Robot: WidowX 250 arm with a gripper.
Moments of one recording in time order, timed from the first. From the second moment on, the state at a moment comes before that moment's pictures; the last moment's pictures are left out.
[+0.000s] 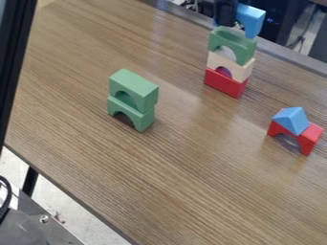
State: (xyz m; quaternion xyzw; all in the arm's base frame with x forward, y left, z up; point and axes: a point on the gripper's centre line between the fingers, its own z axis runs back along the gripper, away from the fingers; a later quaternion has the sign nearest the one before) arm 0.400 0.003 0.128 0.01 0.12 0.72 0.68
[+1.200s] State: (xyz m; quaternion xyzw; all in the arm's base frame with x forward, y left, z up) arm 0.401 0.000 0.118 0.01 0.12 0.71 0.69
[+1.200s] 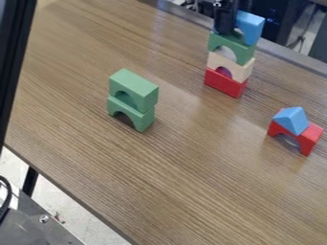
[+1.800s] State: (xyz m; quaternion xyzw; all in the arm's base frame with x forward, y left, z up) arm 0.397 0.004 0.119 0.00 0.12 0.72 0.69
